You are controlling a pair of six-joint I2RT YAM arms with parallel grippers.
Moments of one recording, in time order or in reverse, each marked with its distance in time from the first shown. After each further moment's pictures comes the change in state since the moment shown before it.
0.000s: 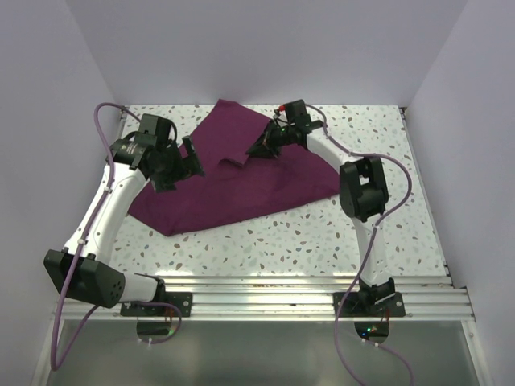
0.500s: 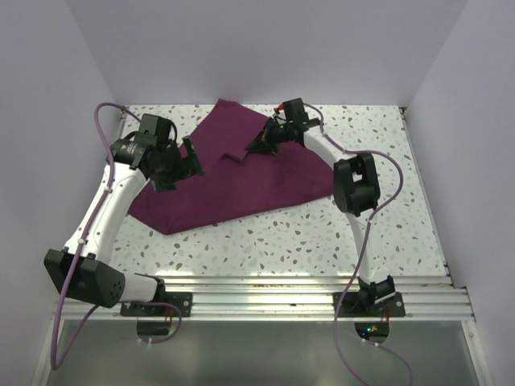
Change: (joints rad) left arm 0.000 0.000 -0.001 0.001 0.000 0.000; right arm -0.014 0.136 0.146 -0.012 -0.003 0.041
